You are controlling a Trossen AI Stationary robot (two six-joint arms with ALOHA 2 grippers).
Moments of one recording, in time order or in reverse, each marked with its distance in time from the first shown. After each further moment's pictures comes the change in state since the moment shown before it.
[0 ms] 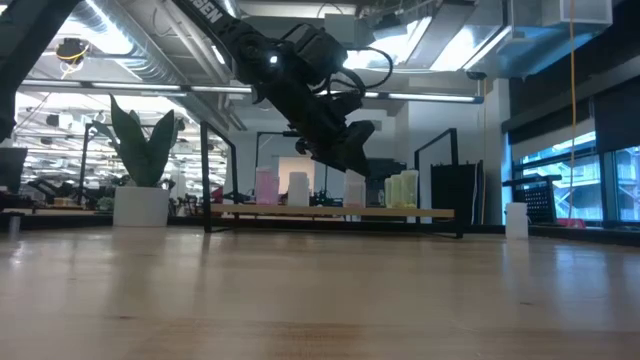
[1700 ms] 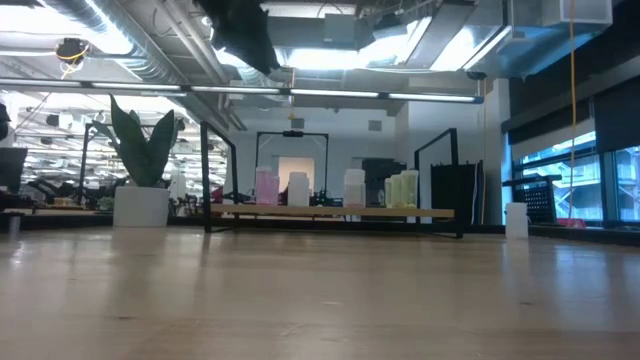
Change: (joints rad) left arm -0.069 -0.638 0.000 -0.752 -0.065 -0.048; right arm -0.001 0.000 0.000 0.148 -0.027 -0.135
